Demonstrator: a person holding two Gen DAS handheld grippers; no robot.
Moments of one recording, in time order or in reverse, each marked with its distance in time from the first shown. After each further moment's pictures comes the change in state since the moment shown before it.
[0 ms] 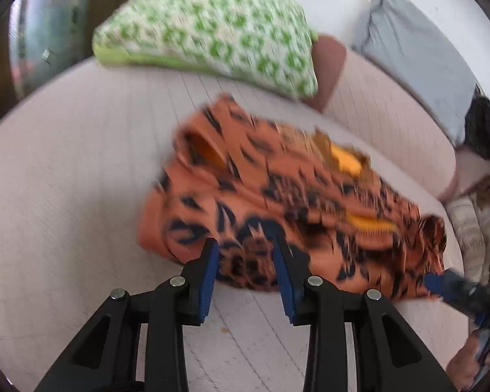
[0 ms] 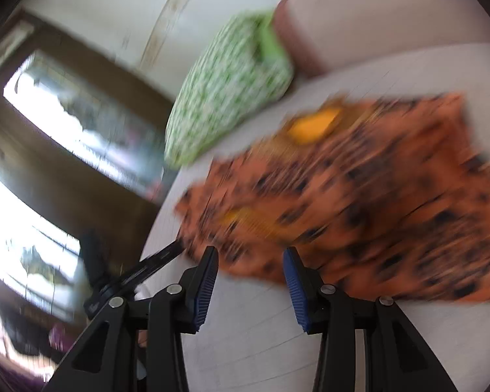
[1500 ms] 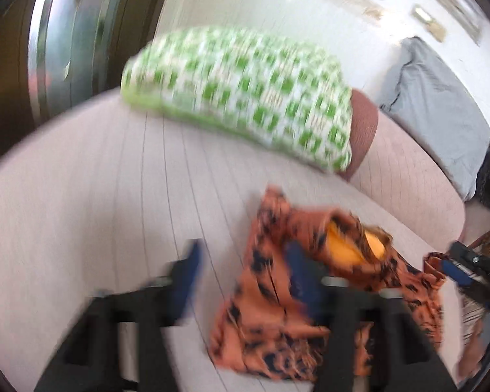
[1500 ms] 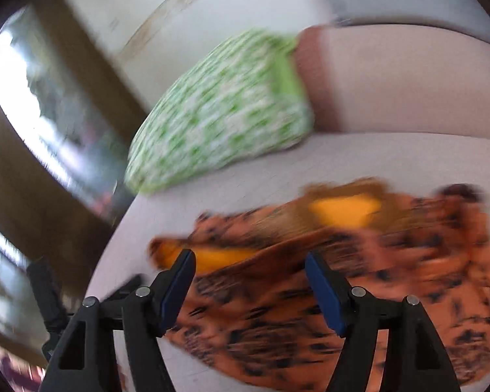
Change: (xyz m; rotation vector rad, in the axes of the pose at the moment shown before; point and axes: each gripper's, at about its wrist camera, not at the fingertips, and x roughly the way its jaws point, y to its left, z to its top) left arm -0.029 0.061 0.084 -0.047 -0.218 0.054; right arm 0.033 0.047 0.104 -0.078 -0.171 -0.326
